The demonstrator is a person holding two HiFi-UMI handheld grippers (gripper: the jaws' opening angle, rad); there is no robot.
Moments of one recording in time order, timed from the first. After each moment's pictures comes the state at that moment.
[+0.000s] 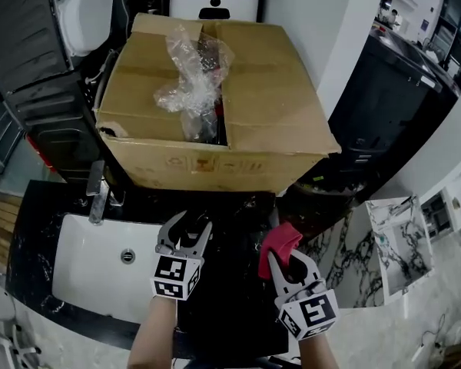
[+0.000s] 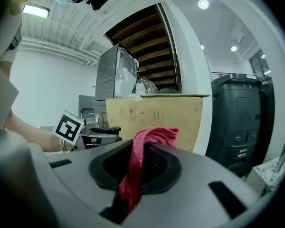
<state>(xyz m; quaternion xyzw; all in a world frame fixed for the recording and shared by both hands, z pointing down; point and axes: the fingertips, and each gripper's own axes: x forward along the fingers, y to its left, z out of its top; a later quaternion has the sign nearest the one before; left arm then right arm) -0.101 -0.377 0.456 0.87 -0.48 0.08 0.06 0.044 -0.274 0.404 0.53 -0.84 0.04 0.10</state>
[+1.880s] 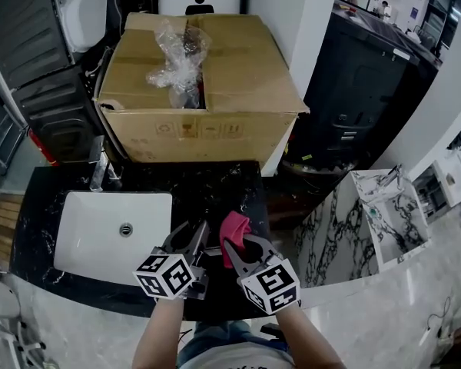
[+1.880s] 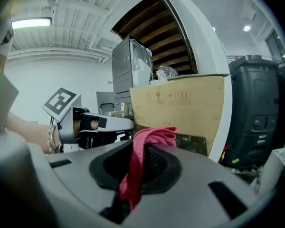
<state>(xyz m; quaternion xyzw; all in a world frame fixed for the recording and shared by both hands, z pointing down) -0.077 -0.251 0.453 0.85 -0.43 -0.07 0.29 -0.018 -0.200 0.456 0.44 -0.88 0.10 0.13</state>
